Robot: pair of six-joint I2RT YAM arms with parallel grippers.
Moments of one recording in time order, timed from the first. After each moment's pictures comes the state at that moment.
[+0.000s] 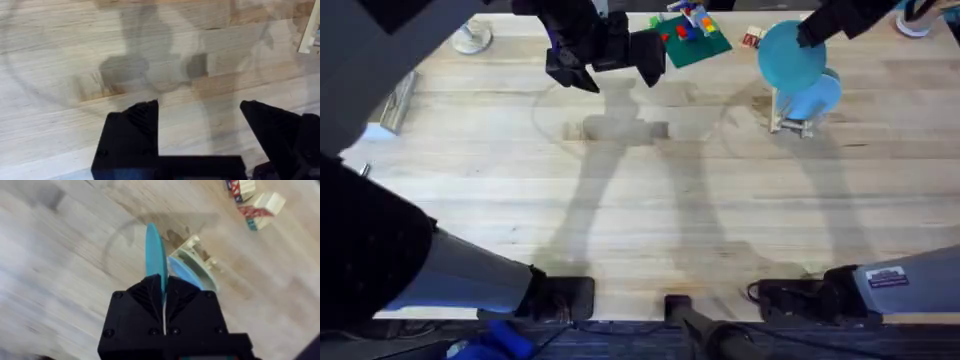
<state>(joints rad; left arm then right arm) -0.28 1.67 1.53 -1.10 0.24 -0.28 0.10 1.66 1.79 -1.30 -0.06 -0.59</state>
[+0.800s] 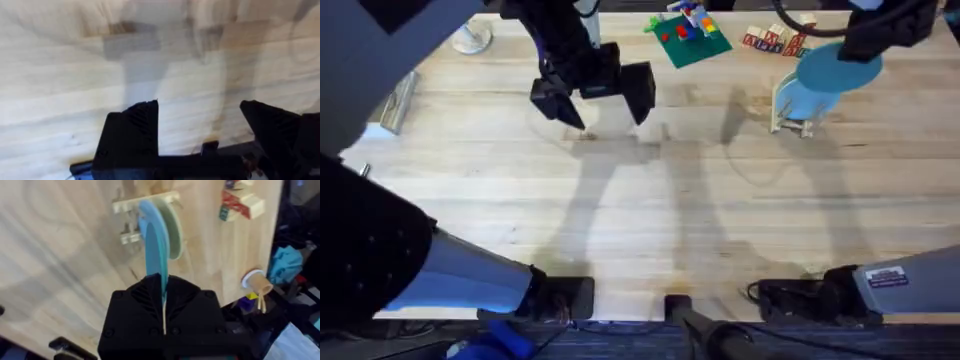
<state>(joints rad) -0.28 1.67 1.53 -1.38 0.23 -0.28 0.09 1.66 1.79 -1.40 0.20 -1.22</state>
